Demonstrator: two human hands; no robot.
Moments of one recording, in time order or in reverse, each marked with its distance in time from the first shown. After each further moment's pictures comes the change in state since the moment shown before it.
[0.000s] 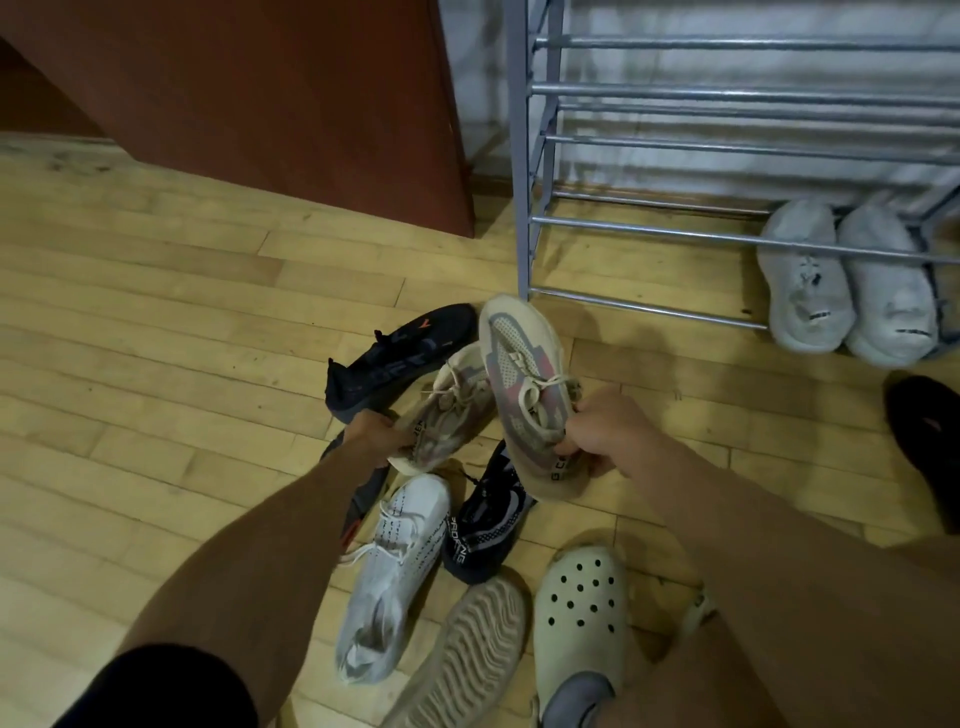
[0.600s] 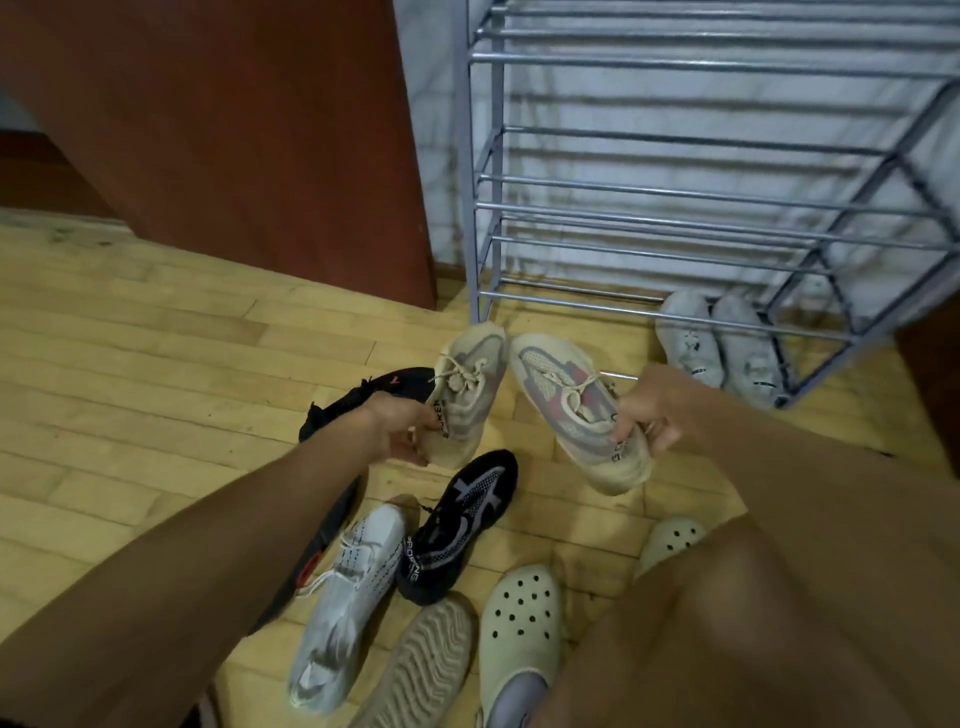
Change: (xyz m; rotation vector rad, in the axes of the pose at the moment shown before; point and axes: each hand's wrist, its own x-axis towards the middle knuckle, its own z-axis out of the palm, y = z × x) left_hand -0.119 0.086 -0.012 -0.429 -0.286 0.097; right_hand -0.094 0.027 -0.116 0.045 0.055 0.106
